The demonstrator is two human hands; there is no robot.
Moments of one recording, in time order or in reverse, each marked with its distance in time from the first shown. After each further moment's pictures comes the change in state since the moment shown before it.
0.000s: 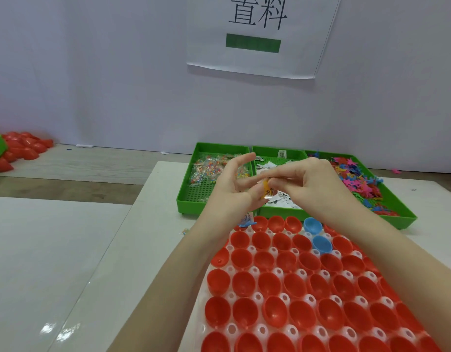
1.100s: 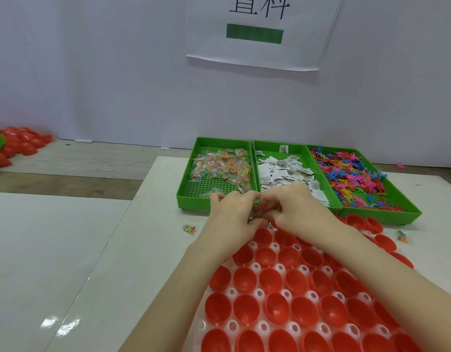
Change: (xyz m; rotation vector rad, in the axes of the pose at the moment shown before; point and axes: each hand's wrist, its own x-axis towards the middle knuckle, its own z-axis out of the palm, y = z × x) left_hand 0.009 -0.052 -0.010 1.235 -0.049 0.154; right_hand 0.000 0.037 0.041 -0.205 -0.176 -0.059
